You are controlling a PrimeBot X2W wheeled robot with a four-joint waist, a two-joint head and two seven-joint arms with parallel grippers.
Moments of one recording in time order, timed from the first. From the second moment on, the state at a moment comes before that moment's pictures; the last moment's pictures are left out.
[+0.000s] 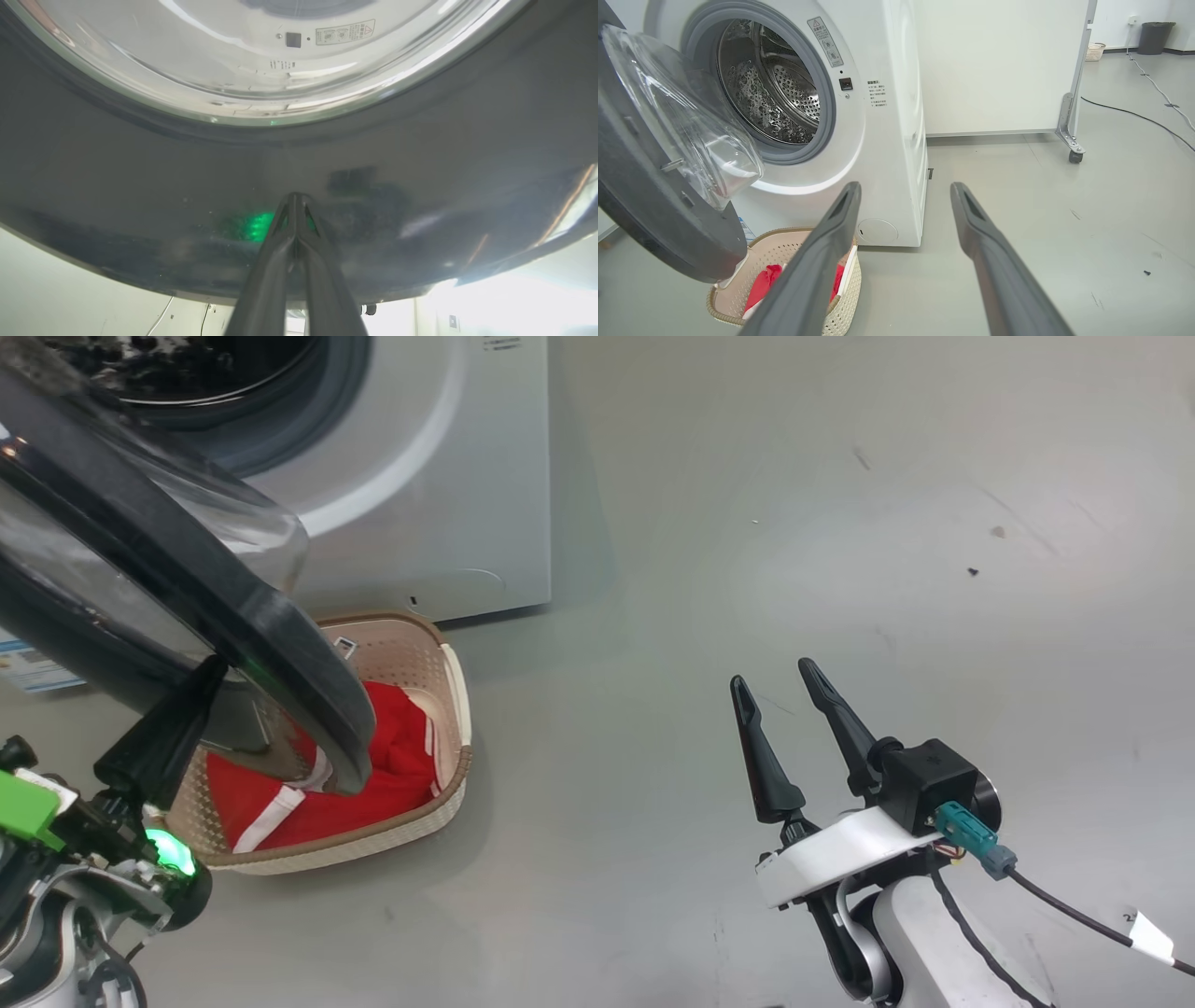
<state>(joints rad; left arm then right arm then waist) -0.22 0.07 0.26 0.01 -1.78 0.12 0.71 -0.20 -0.06 0.46 0.18 0.40 0.01 -0.25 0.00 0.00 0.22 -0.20</state>
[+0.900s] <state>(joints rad) -0.35 0.09 0.32 0.05 -1.75 0.12 0.53 -0.24 -0.06 0.48 0.12 0.46 -0.01 -0.25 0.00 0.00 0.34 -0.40</state>
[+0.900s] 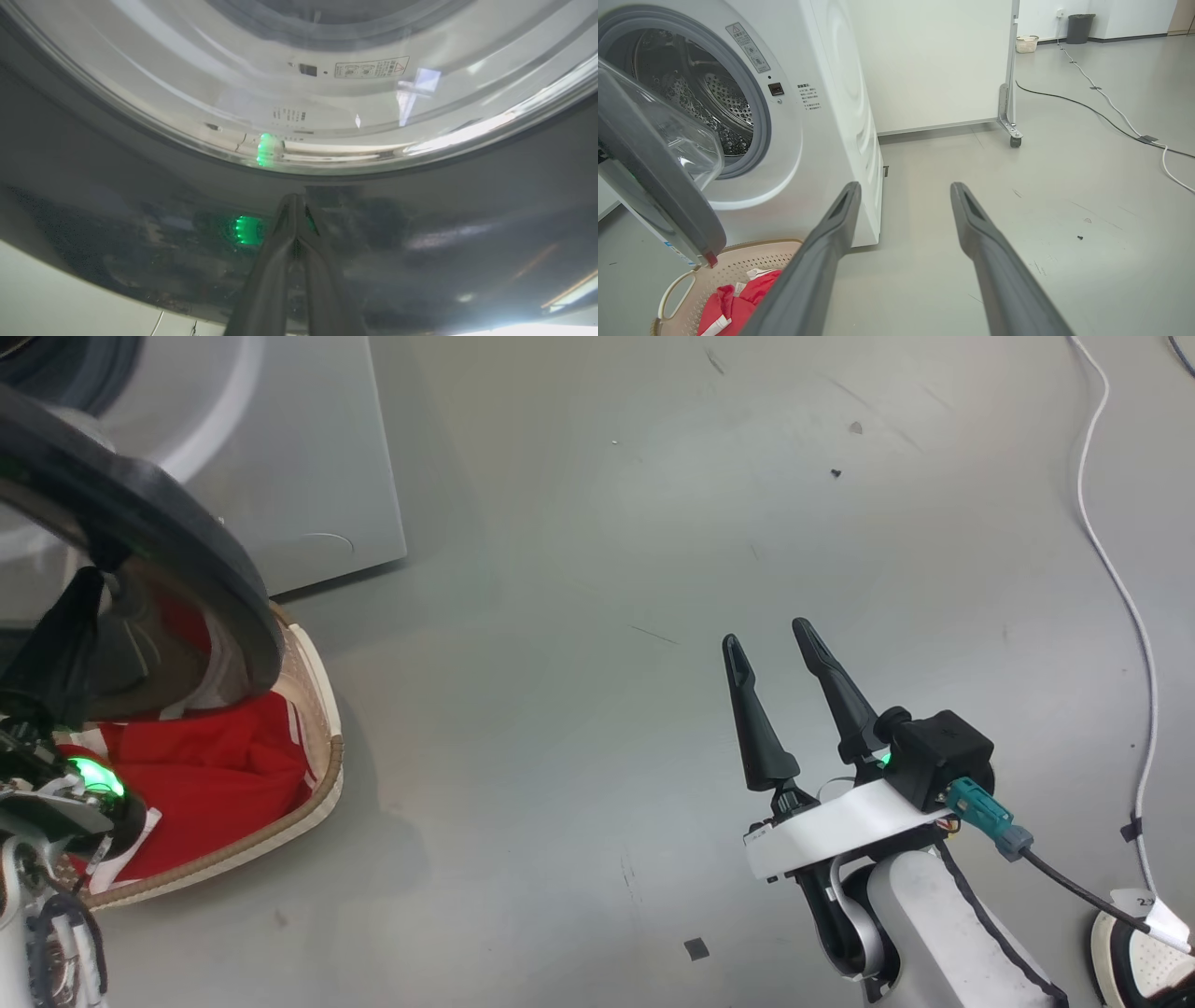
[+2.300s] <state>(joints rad) -0.47 0.07 0.13 0.18 -1.64 0.11 0.50 -0.24 -0.05 0.41 0.11 0.43 -0.04 -0.25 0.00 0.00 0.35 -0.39</state>
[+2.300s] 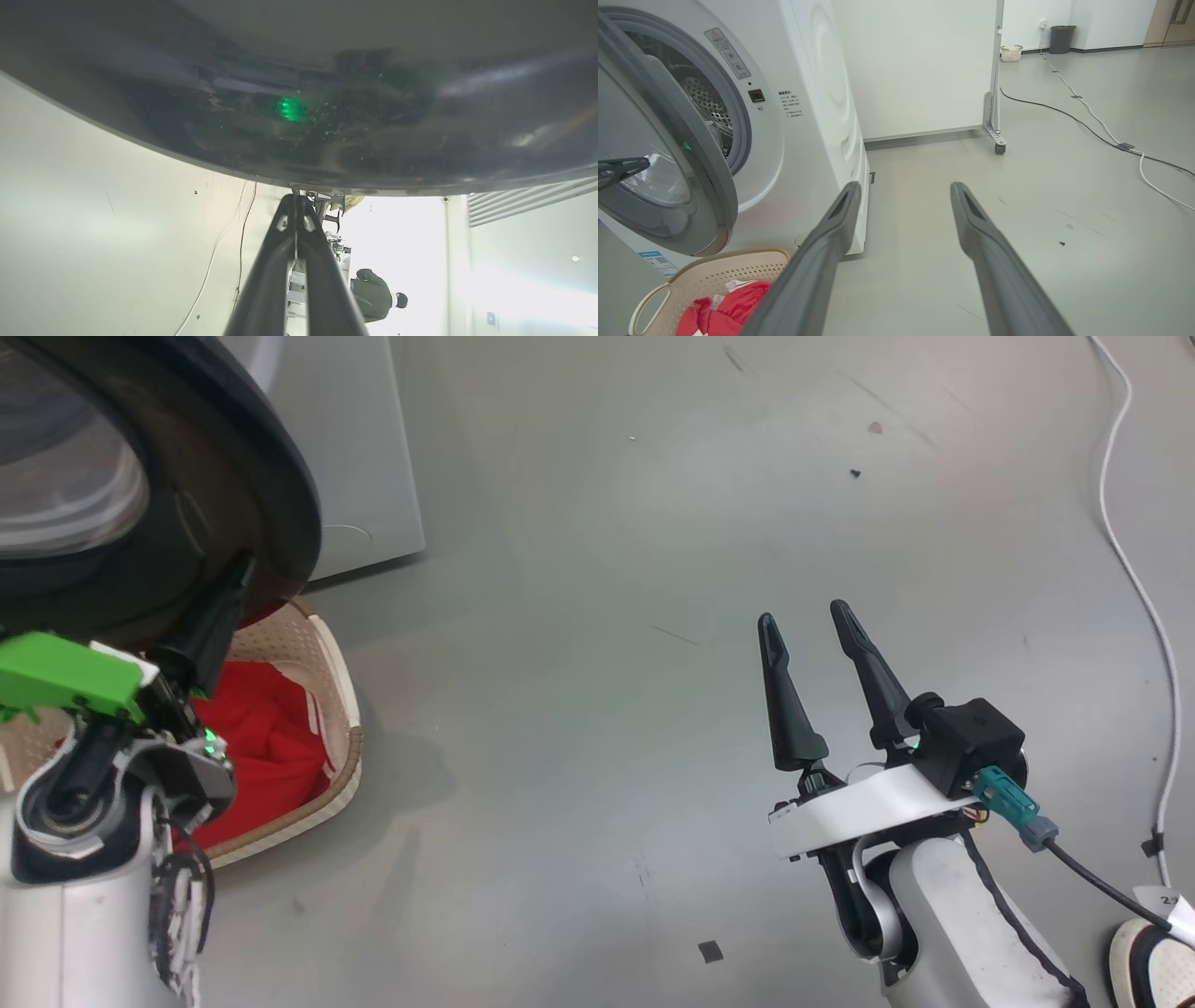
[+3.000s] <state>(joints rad) -0.22 0.24 -0.07 0.14 -1.00 -0.11 0.25 -0.25 -0.06 0.35 0.18 0.37 0.00 -0.25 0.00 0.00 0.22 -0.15</state>
